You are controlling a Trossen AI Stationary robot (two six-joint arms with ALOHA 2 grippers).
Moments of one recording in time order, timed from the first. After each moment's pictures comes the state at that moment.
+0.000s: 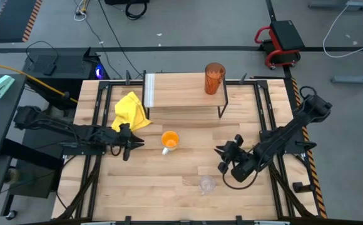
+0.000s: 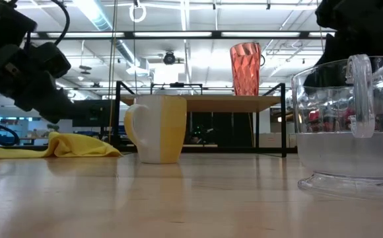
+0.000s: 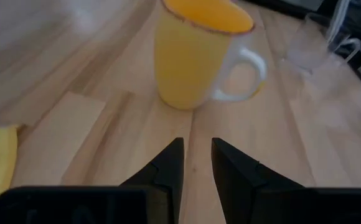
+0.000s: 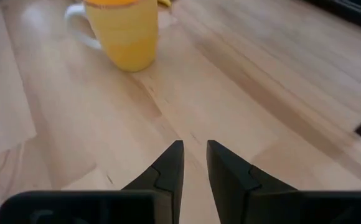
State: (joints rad) left arm -0.19 0.65 0.01 0.22 -0.22 -0.38; right arm 0.64 1.41 0.70 -0.40 0.90 1.05
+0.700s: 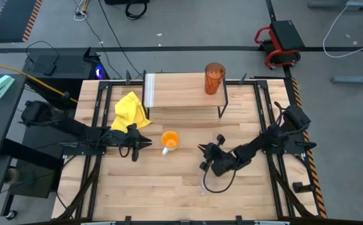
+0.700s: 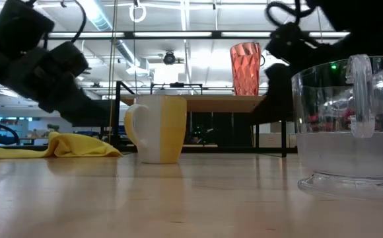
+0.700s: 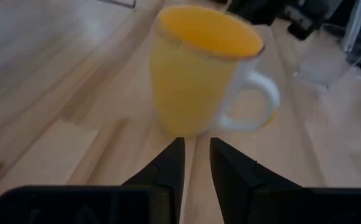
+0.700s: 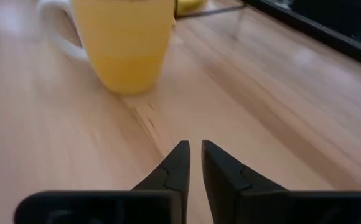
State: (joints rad) left arm -0.19 1.11 0.07 0.65 -0.27 -0.34; right arm 0.46 1.76 0.70 0.23 0.94 0.60
